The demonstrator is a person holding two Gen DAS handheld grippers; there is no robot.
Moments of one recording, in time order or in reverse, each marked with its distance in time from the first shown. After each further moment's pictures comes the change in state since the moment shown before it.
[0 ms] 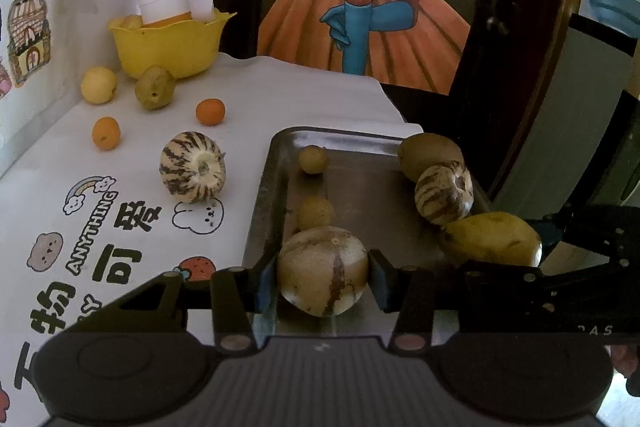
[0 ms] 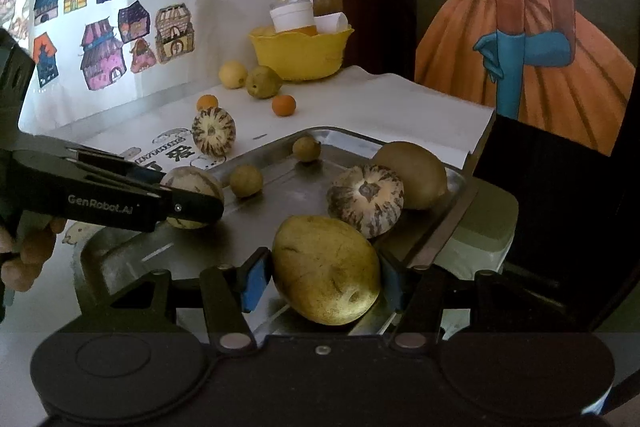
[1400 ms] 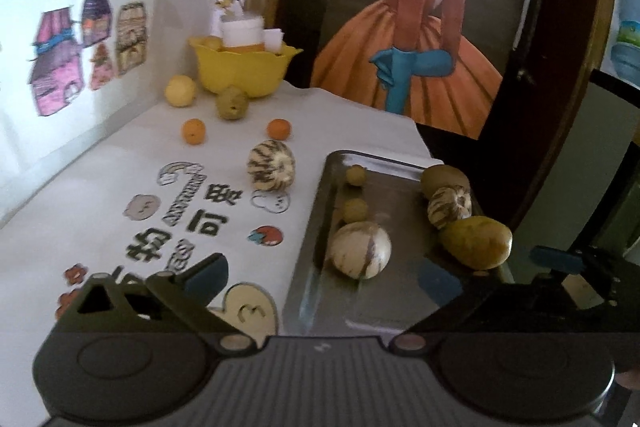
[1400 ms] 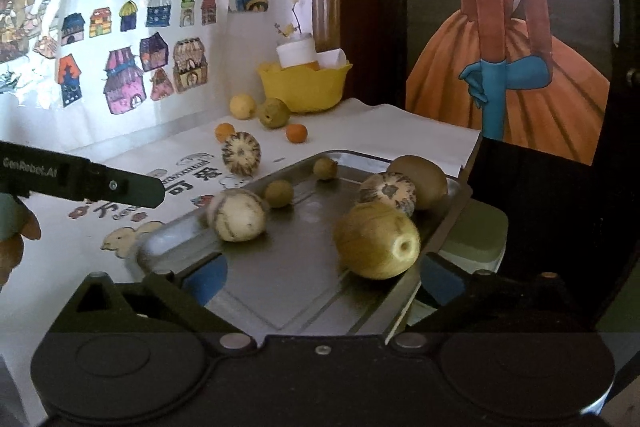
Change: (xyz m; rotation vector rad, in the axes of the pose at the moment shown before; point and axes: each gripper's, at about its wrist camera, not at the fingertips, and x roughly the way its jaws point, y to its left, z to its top) left arm -0.094 0.010 -0.032 -0.136 -0.109 0.111; right arm -0.053 0.039 -0.025 0.038 -0.121 -0.037
